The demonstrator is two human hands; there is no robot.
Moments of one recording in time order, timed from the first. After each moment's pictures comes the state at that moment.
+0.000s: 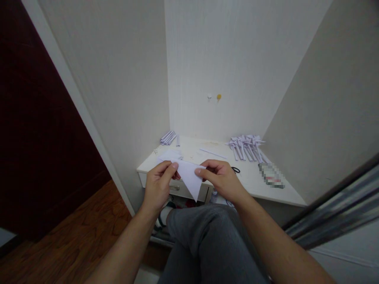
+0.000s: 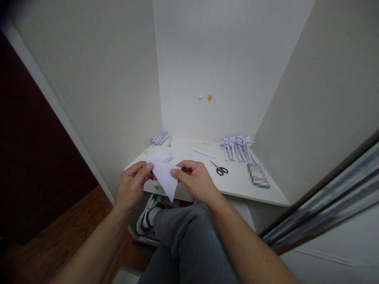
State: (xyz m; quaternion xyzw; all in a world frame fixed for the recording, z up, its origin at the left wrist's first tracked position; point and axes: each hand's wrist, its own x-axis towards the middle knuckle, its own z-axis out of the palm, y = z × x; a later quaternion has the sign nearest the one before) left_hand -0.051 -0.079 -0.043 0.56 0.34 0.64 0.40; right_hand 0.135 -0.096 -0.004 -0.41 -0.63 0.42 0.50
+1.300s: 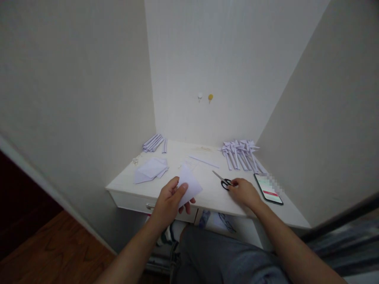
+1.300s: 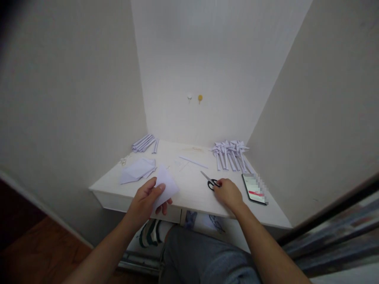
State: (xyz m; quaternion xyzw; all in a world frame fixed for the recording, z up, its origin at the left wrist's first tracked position) left_hand 0.030 -0.007 -0.088 0.56 0.33 0.47 0.59; right_hand 0.320 0.010 -0.101 -0.79 -0.56 0.12 0.20
